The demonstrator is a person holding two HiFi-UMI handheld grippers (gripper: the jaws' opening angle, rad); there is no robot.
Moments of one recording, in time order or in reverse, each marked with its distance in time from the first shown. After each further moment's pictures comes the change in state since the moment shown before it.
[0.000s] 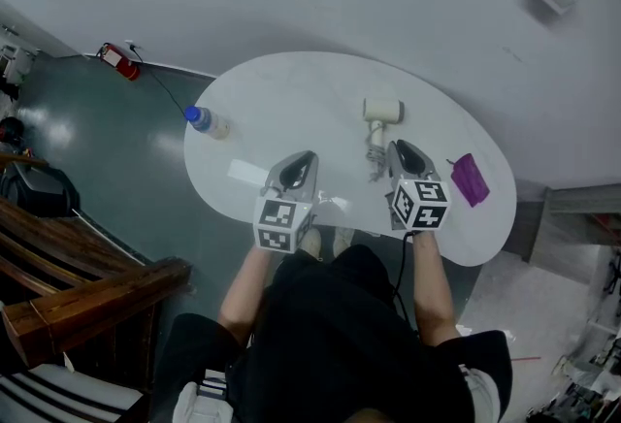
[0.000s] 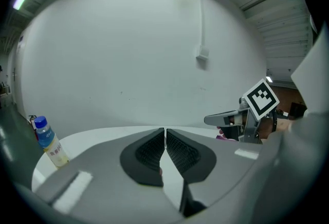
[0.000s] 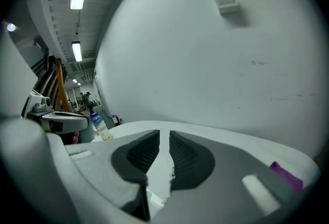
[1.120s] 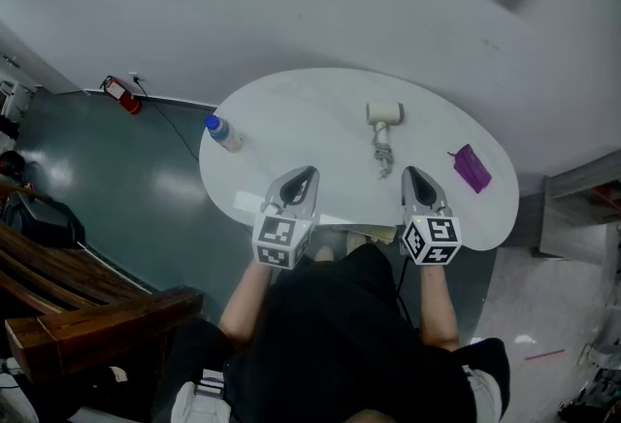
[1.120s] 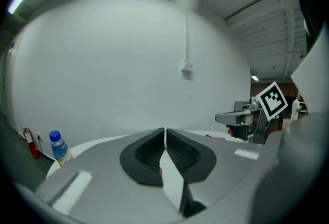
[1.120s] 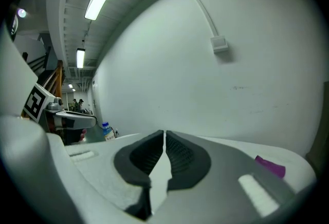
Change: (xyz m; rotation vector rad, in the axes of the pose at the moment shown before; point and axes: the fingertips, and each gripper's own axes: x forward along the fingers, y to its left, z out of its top) left arm -0.095 -0.005 0.010 0.092 -0.098 -0.093; right arm -0.118 0.065 -0.006 -0.030 -0.209 -0.091
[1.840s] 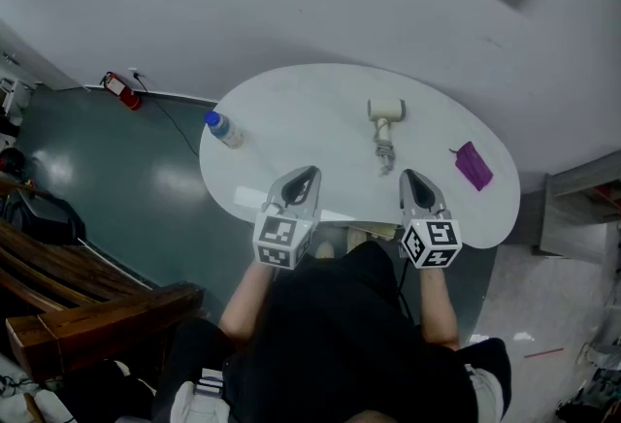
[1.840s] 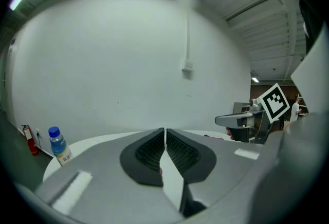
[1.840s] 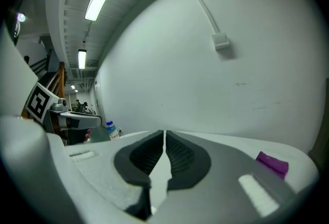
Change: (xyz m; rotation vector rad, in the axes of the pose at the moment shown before) left arm -0.001 -0.002 -0.004 -0.021 0.008 -0.007; right arm -0.004 0.011 -0.007 0.015 0.019 0.032
